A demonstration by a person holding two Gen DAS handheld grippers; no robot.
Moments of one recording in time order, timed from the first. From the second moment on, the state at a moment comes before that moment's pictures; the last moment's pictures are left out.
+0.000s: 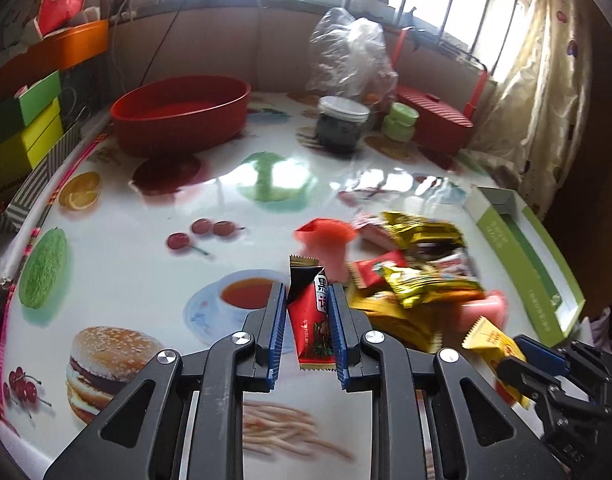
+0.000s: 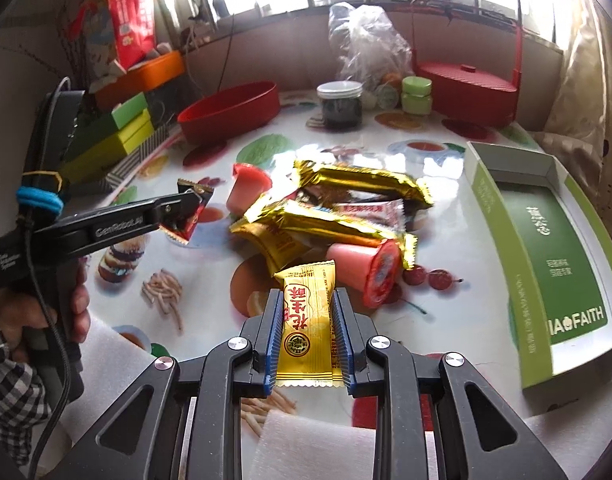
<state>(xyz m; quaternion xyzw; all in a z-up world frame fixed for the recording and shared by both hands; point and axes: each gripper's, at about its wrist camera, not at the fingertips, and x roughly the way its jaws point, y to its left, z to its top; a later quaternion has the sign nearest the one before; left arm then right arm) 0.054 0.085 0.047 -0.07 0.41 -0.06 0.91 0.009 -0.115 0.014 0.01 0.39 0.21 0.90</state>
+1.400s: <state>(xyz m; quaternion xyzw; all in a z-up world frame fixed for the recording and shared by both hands) 0.052 0.027 0.054 -0.07 0.41 -0.12 0.90 0.019 -0.144 -0.015 0.03 0.43 0.17 0.89</state>
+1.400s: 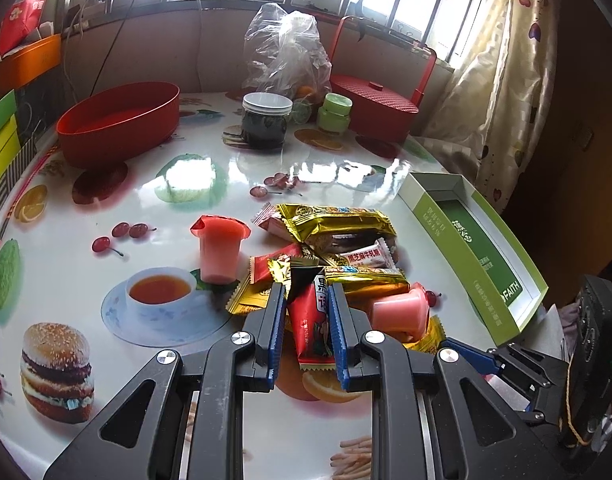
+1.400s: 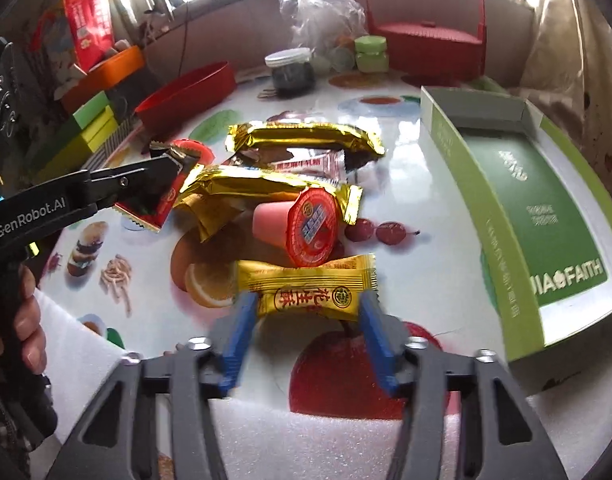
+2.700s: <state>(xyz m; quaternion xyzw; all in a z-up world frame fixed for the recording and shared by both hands) 0.050 0.029 0.056 -0.08 0.41 -0.12 0.90 0.045 -0.110 -0.021 -0.11 0.42 0.27 0.86</state>
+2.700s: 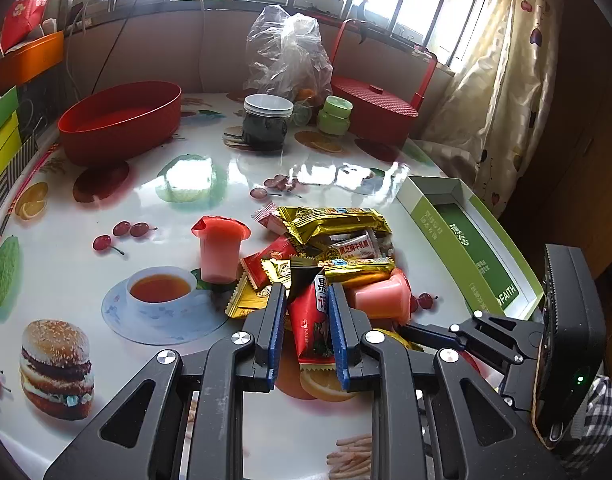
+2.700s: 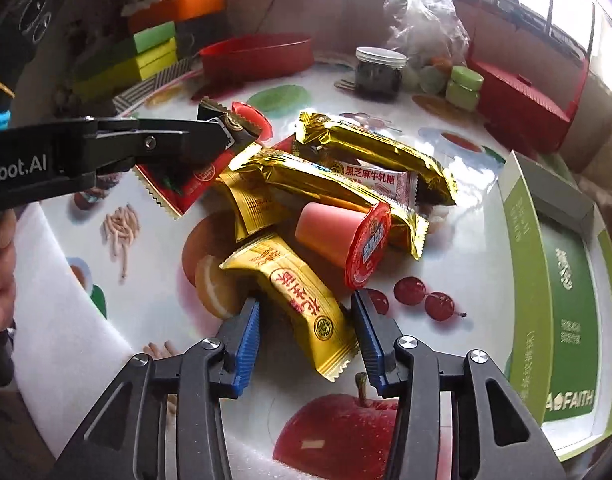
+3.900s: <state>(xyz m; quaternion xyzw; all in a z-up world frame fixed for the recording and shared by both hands) 0.050 -0.075 0.089 -0.03 0.39 -0.22 0.89 -0.001 -0.217 0.028 0.01 0.36 0.18 0.92</state>
